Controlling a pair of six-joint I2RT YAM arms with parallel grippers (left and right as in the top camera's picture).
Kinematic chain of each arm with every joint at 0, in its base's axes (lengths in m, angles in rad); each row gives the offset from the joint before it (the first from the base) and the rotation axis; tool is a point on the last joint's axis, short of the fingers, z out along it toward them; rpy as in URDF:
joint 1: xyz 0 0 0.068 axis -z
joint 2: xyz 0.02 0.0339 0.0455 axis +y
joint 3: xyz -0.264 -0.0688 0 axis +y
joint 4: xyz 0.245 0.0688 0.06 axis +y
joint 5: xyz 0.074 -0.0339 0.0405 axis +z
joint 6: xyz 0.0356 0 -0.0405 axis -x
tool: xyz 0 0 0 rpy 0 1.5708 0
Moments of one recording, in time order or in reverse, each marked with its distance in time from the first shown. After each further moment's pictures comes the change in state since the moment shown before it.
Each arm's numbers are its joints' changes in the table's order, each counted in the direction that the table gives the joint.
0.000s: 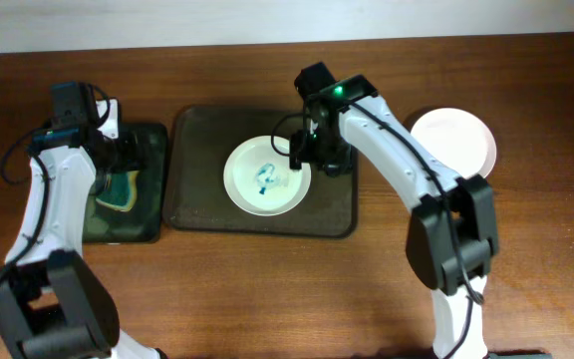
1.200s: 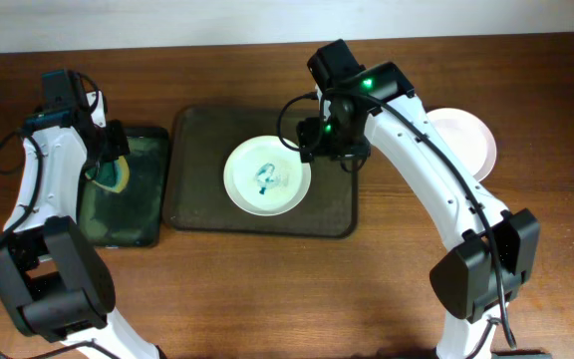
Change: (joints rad) left arm -0.042 0.156 -0.150 0.019 0.023 0.063; right arm 0.000 -0.166 -0.034 0.081 -0.046 0.123
